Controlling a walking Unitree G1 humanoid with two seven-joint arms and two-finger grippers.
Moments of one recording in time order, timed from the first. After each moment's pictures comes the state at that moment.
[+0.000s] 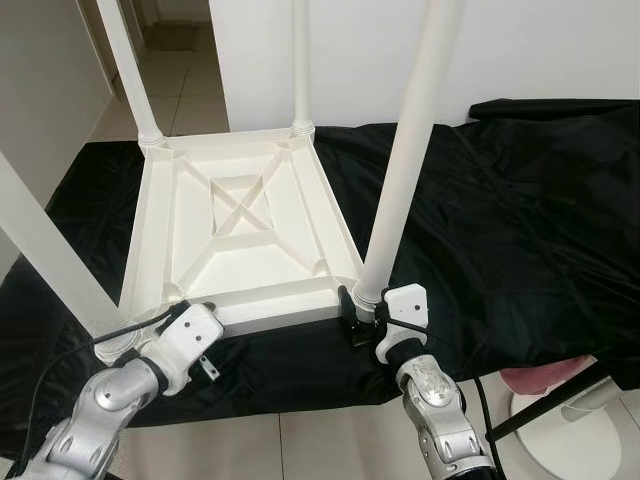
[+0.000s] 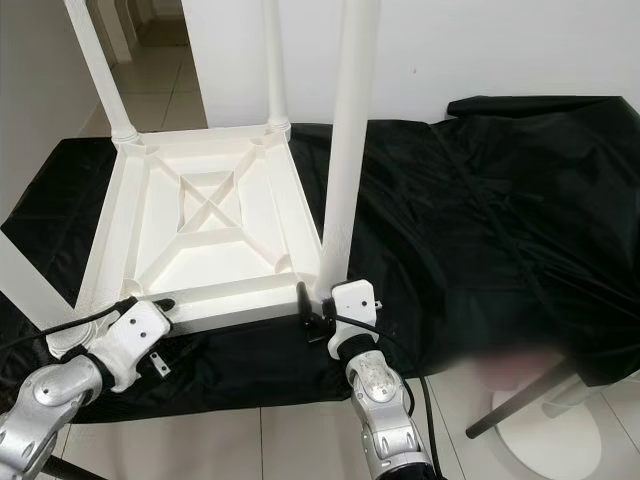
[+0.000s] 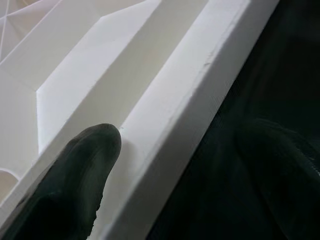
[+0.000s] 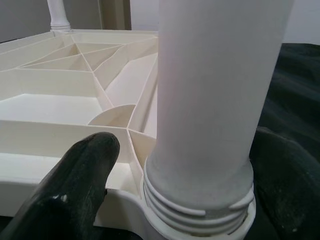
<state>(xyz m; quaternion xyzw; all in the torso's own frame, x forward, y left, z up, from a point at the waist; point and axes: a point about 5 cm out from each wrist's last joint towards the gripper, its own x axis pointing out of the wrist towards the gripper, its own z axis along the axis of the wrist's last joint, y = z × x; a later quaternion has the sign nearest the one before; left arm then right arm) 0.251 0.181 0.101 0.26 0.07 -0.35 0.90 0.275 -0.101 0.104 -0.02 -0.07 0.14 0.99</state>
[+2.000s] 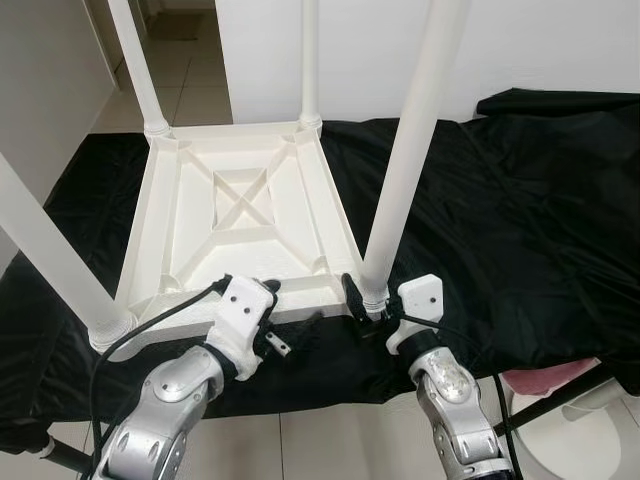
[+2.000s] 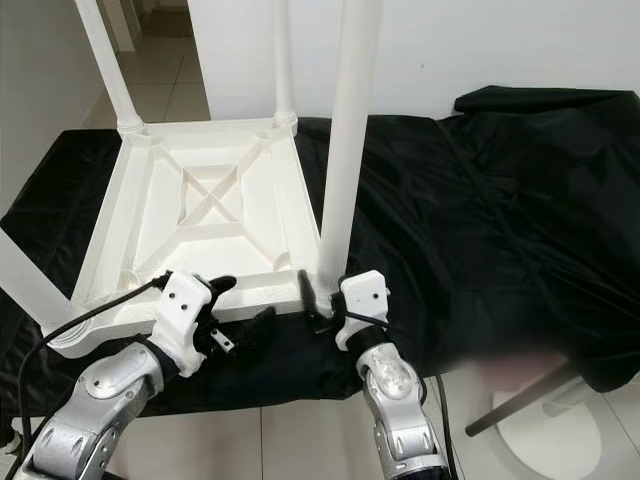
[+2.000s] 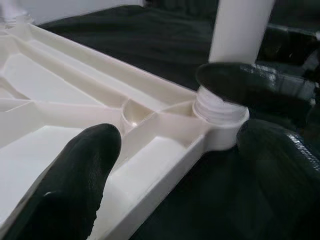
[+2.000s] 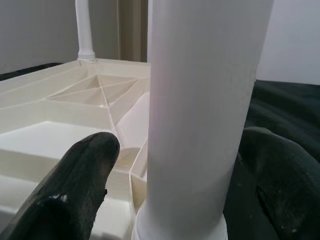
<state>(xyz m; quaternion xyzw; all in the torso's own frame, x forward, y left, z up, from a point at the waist) 0.240 0.104 0.156 0.04 -0.02 -0.38 0.93 0.271 -0.109 0.138 -0.03 -0.13 0.16 0.98</state>
